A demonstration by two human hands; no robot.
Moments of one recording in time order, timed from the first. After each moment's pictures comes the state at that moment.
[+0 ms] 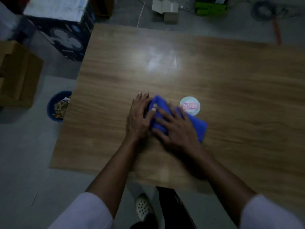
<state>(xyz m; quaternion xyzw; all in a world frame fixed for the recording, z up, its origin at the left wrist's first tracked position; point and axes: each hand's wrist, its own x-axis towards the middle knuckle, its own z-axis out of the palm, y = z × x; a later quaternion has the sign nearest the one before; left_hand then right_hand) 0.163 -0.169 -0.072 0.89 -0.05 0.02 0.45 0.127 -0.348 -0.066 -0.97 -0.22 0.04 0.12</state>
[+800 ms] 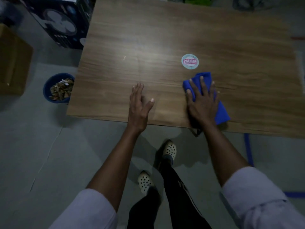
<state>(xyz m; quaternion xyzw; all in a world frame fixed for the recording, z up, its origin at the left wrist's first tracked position) -0.001 -0.122 -0.074 0.83 -0.02 0.00 0.56 0.001 -0.358 -0.064 -0.98 0.16 0.01 0.12</state>
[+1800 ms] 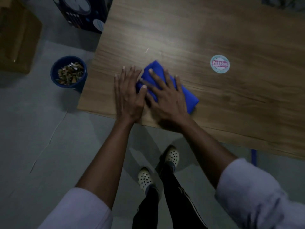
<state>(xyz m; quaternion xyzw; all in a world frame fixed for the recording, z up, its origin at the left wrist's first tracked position) 0.050 -0.041 -0.084 0.92 -0.02 0.13 0.37 0.058 -0.200 -0.075 -0.98 -0.16 0.02 0.10</state>
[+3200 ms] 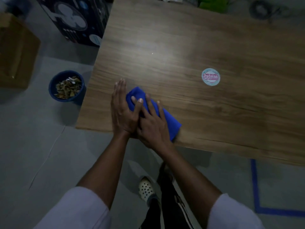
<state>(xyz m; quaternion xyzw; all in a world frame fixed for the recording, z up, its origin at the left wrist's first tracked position) 0.056 -0.038 -0.079 0.90 0.01 0.14 0.40 0.020 -0.162 -0.079 -0.98 -0.18 0.02 0.09</state>
